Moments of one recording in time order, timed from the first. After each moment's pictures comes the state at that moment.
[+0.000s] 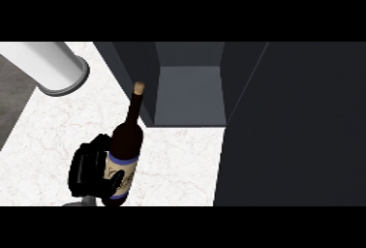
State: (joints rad) left arm 0.02 0.00 0.02 -1.34 0.31 -0.18 -0.47; right arm 0.10 -0.20 0.35 -2.51 -0.06 -0.06 0.47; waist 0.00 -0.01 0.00
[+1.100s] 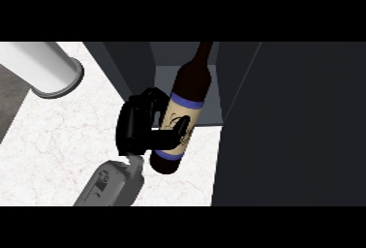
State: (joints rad) left arm -0.34 0.00 -0.35 -1.48 0.36 0.51 -0.12; right arm 0.11 -0.19 0.30 -2.51 -0.08 -0.01 0.47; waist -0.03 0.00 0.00
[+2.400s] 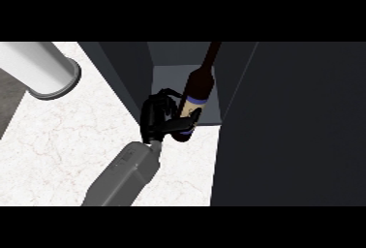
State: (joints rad) left arm -0.57 0.00 -0.42 -0.91 0.71 0.54 -0.47; right arm 0.20 -0.18 0.29 -2.51 -0.09 0.06 0.40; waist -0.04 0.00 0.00
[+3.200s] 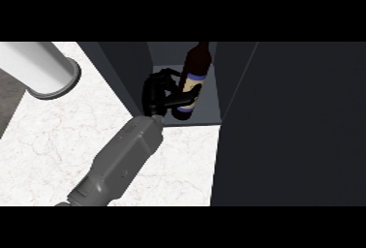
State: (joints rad) left arm -0.83 0.00 -0.36 -0.61 0.86 0.51 -0.49; right arm 0.20 -0.16 0.26 -2.51 -0.11 0.09 0.40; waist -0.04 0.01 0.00
